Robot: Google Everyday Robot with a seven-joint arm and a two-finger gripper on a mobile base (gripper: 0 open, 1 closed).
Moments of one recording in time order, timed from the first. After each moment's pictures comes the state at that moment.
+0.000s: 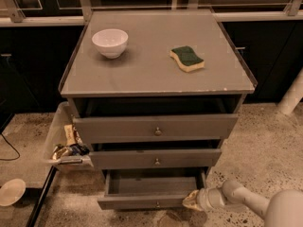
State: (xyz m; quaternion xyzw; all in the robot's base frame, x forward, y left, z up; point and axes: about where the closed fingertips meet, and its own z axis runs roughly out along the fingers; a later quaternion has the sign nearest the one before) arm 0.492 -0.201 0.178 -0.58 0.72 0.22 0.31
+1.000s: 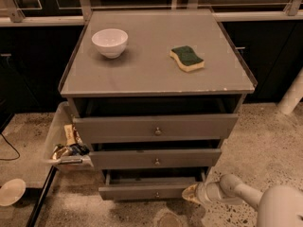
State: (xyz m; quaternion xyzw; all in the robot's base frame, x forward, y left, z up) arm 0.524 -0.203 0.177 -0.59 0.72 0.21 0.31
